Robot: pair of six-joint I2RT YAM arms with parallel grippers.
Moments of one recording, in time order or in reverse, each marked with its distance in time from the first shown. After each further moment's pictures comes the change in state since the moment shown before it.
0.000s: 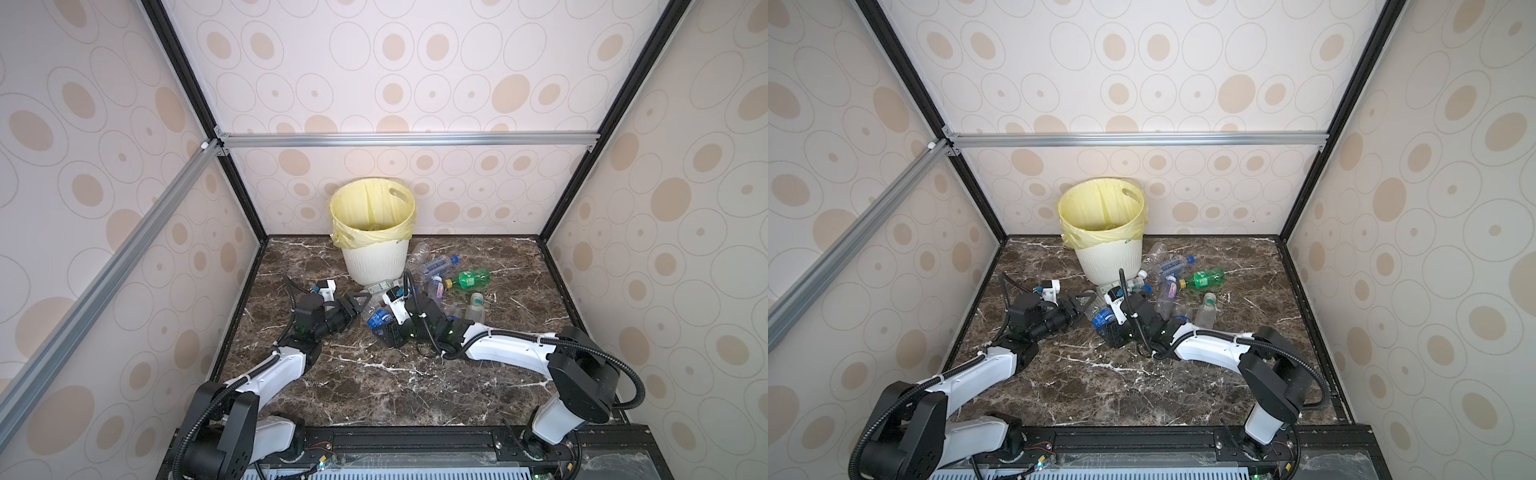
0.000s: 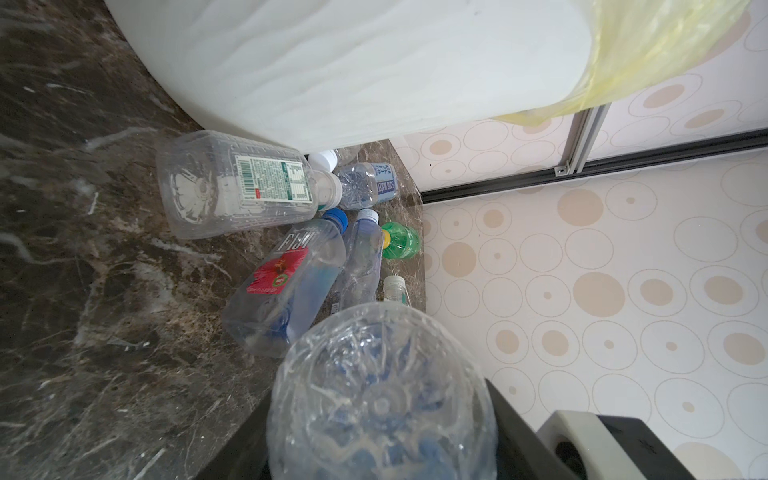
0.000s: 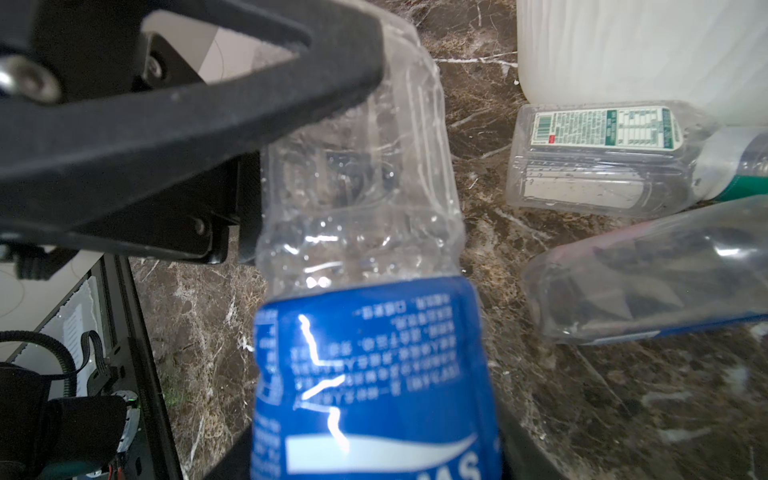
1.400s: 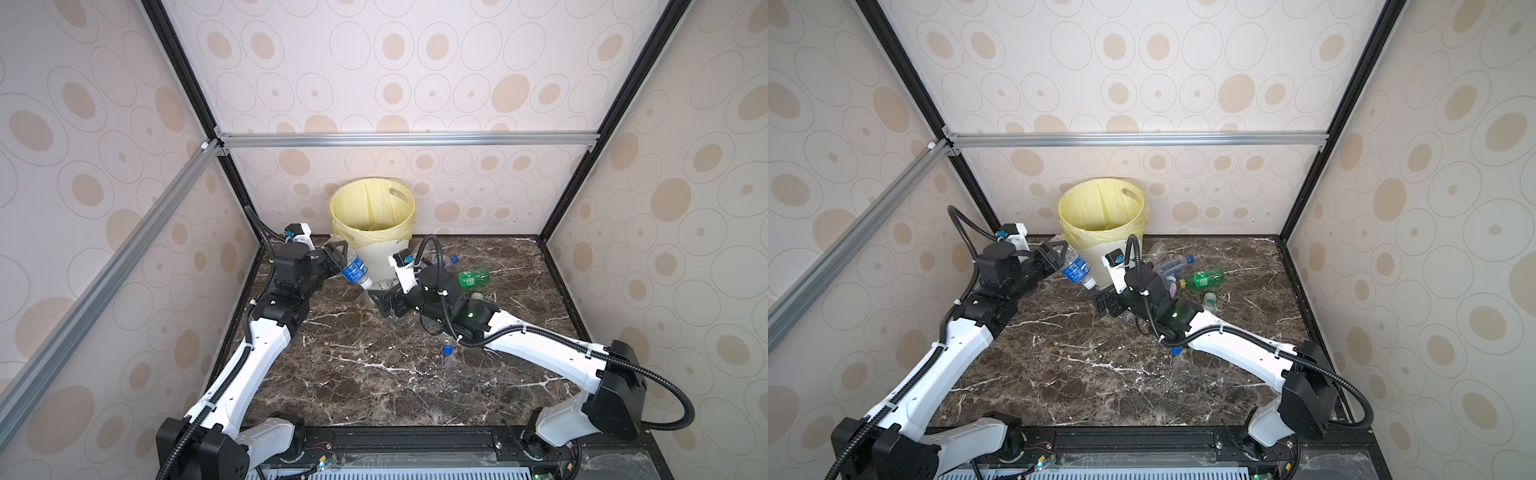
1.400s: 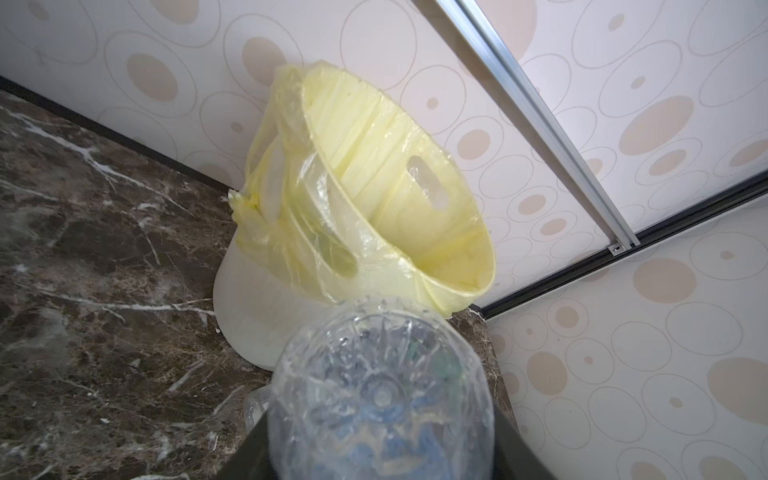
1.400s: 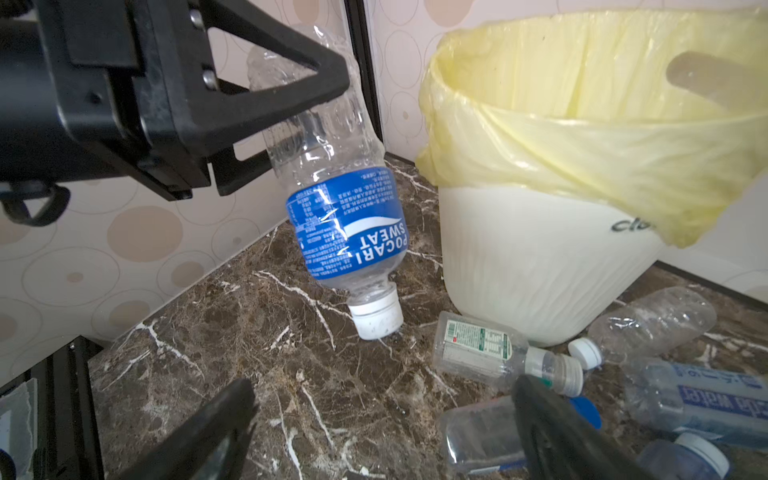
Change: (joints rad) left arm 0.024 -0.071 0.618 -0.591 -0.416 0.432; right arm -0.002 -0.143 0.269 -0.122 0.221 -0.220
